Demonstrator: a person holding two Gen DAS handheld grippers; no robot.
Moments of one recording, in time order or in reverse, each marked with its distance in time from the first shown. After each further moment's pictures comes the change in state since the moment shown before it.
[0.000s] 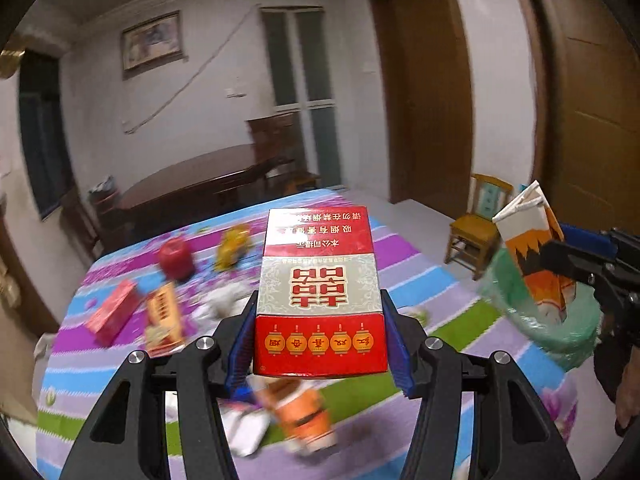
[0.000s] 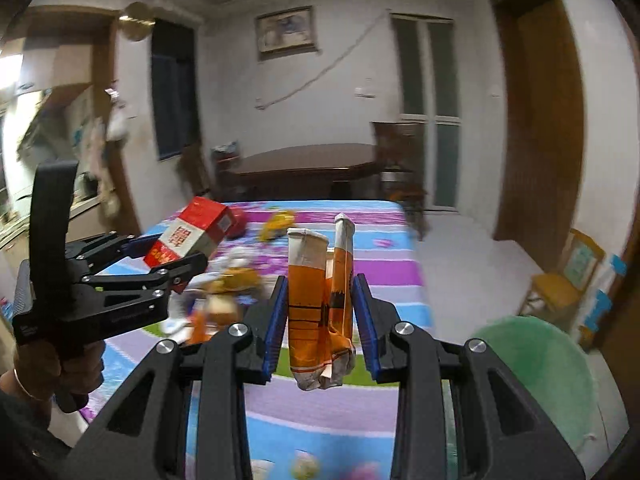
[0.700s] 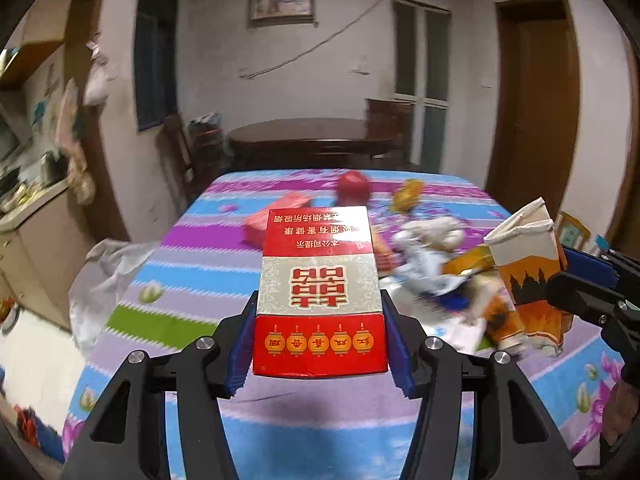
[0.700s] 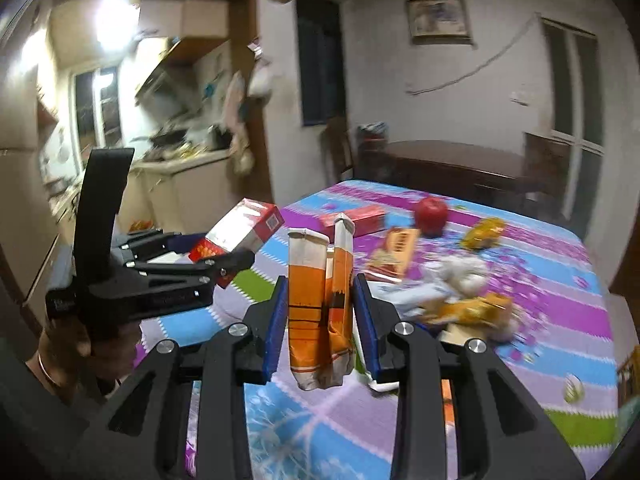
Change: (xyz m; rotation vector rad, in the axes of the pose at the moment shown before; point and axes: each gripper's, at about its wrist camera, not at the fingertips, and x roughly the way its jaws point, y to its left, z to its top) left arm -0.110 0.207 -0.119 -0.295 0.050 0.264; right arm 0.050 0.212 0.000 -0.229 0.043 0.484
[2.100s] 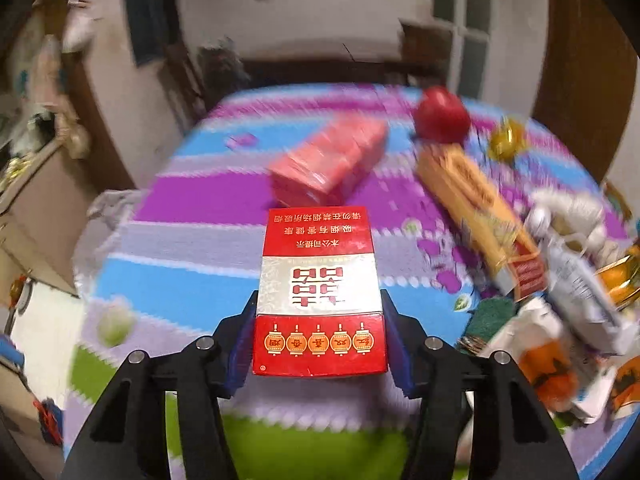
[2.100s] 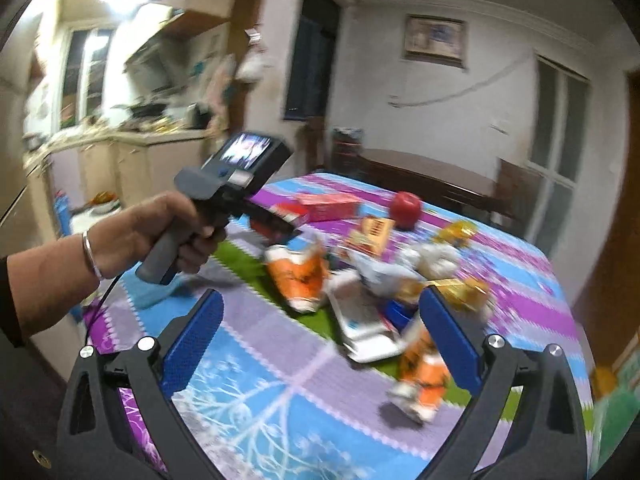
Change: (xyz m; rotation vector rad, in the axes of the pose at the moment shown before) left arm 0.181 0.084 0.027 -0.044 0.249 0.119; right arm 0.034 0.043 -0.041 -0.214 0.021 -0.077
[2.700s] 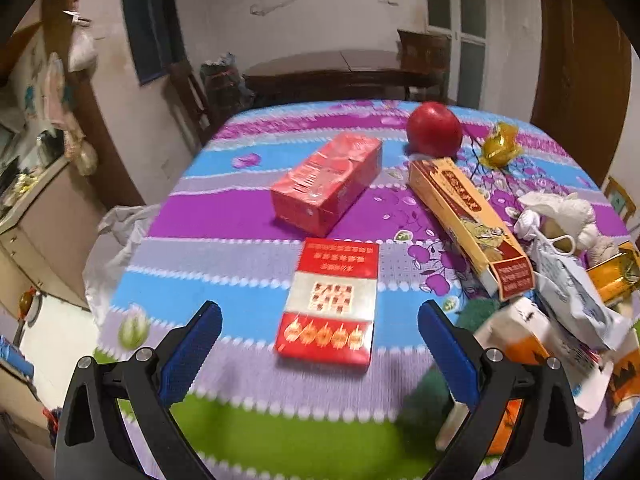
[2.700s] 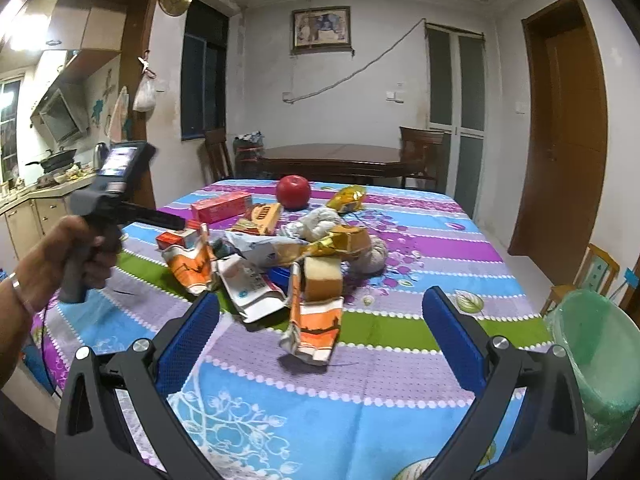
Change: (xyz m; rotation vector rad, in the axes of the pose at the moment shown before) left arm -0.002 -0.007 0.009 0.062 0.031 0.000; right arm -0.048 -0.058 -0.053 0.315 -0.018 -0.327
